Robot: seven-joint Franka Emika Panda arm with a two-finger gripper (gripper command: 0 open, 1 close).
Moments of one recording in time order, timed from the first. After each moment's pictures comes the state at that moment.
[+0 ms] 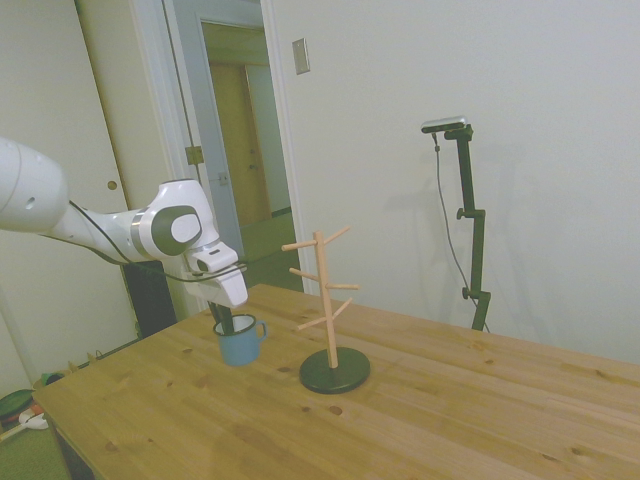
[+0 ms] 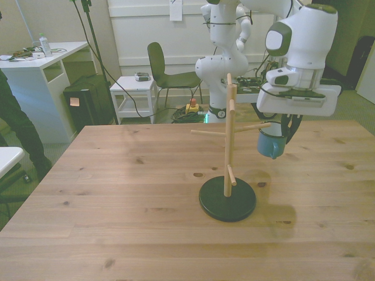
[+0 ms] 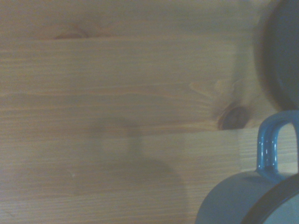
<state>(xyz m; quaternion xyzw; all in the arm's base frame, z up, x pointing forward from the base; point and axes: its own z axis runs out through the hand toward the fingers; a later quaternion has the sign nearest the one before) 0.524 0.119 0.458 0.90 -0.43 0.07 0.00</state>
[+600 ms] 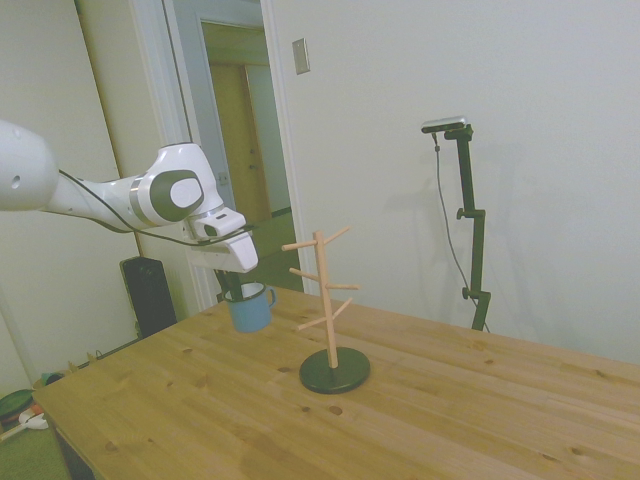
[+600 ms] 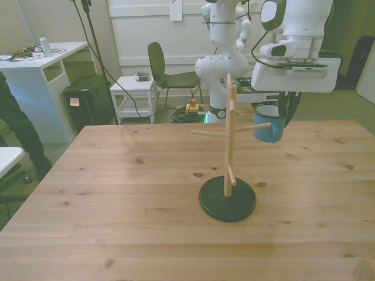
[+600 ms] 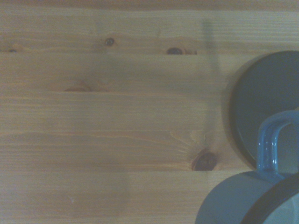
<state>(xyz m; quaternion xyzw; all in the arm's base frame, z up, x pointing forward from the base) 0.541 0.107 0.520 0.91 -0.41 0.09 -0.01</state>
